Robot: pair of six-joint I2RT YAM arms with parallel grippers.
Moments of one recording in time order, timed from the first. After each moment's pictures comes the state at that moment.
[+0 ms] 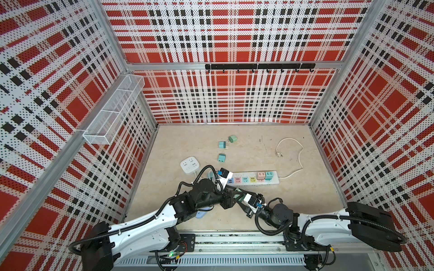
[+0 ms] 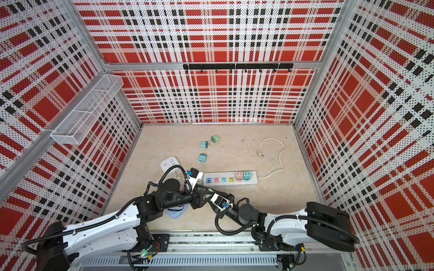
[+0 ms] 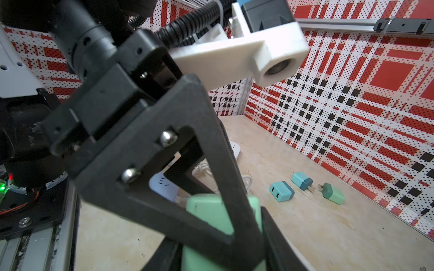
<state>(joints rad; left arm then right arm) -0.97 0.95 0.53 0.06 0.23 -0.51 1.29 1.20 0.21 1.02 0.32 -0.25</state>
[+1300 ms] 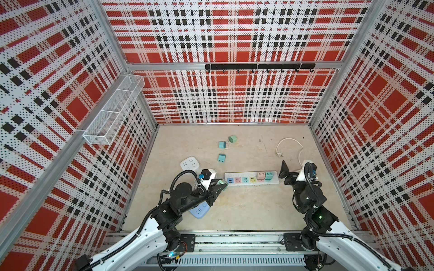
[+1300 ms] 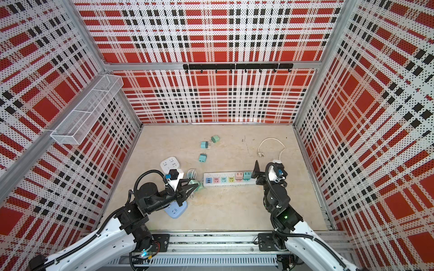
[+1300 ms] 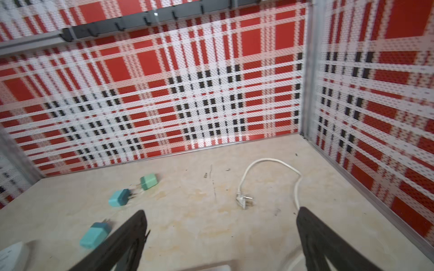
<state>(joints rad) -0.78 0.64 0.39 0.08 0.19 -0.11 0.51 0.54 0.27 0.23 0.63 0.19</state>
